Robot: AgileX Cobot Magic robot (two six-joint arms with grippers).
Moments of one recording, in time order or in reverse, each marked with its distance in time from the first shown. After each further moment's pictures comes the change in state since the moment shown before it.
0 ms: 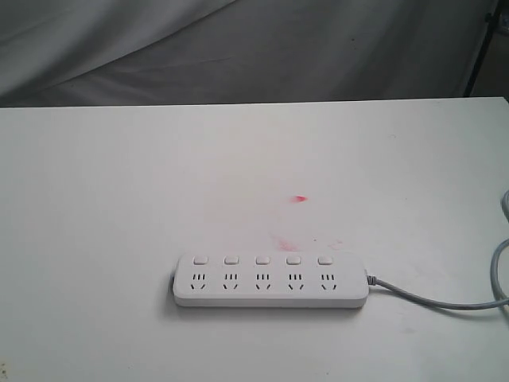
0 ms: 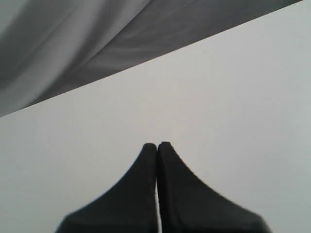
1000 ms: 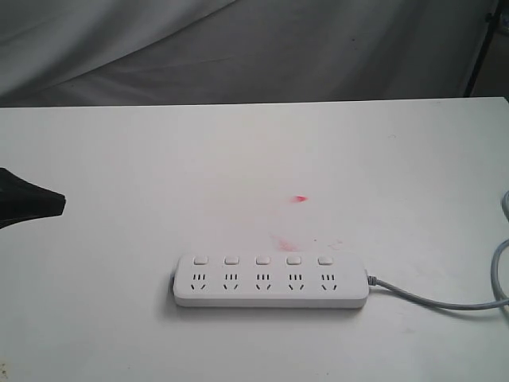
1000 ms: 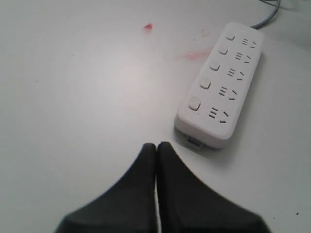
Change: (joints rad) left arm 0.231 0.612 -0.300 0.340 1.066 0.186; right arm 0.000 0.000 0.000 0.000 0.000 0.000
